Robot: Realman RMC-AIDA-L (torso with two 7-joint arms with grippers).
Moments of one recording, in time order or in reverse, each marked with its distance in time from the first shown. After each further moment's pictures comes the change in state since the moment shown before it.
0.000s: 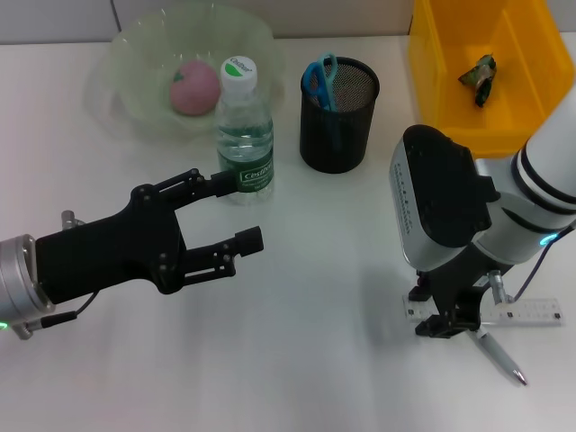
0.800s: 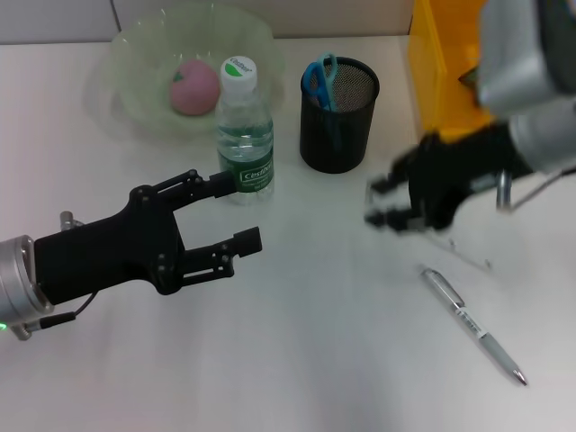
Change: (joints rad) left arm 0.003 0.001 0.000 0.000 0.000 0.000 0.000; right arm -0.085 -0.005 0.364 -0.170 0.257 0.001 -0.050
